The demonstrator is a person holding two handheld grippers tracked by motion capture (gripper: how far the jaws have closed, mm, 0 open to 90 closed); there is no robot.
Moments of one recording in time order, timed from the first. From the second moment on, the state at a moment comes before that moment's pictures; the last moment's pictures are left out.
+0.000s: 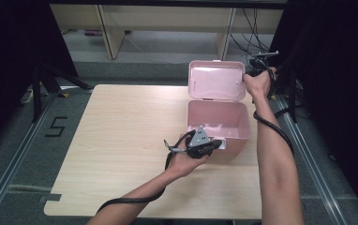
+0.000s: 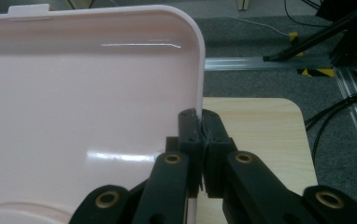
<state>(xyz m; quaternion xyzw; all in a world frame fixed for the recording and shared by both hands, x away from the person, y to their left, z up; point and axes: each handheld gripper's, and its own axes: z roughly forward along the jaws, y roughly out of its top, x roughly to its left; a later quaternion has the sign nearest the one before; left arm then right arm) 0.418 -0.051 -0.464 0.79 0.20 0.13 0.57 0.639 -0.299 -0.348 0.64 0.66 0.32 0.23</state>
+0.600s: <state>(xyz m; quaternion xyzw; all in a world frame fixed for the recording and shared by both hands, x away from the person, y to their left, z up) 0.420 -0.052 -0.464 0.78 0.19 0.13 0.58 0.631 -0.298 -0.338 0.63 0.66 0.33 0.24</state>
